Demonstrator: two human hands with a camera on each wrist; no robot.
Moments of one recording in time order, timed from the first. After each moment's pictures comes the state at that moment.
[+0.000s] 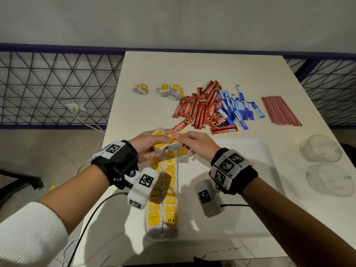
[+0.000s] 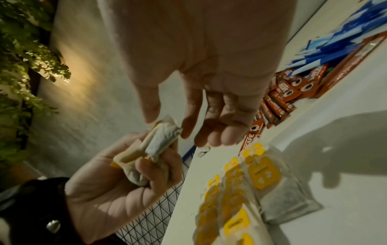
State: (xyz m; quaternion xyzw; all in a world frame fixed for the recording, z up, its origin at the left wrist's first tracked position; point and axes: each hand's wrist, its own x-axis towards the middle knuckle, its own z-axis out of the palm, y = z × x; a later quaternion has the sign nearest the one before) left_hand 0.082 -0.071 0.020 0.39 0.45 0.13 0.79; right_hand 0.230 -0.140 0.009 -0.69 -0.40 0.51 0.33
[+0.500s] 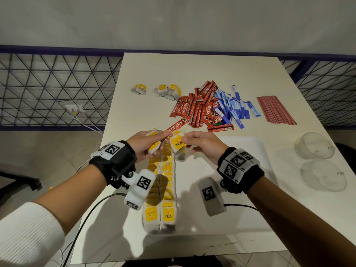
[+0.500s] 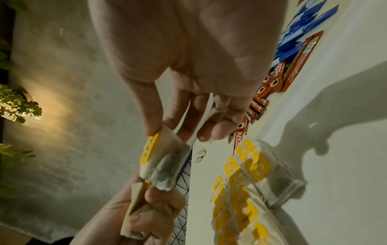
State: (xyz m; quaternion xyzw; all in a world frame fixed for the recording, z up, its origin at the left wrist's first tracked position) left_hand 0.076 -0.077 0.012 0.48 0.46 0.13 0.73; right_hand 0.245 -0.156 0.010 -0.64 -0.35 0.56 0.40
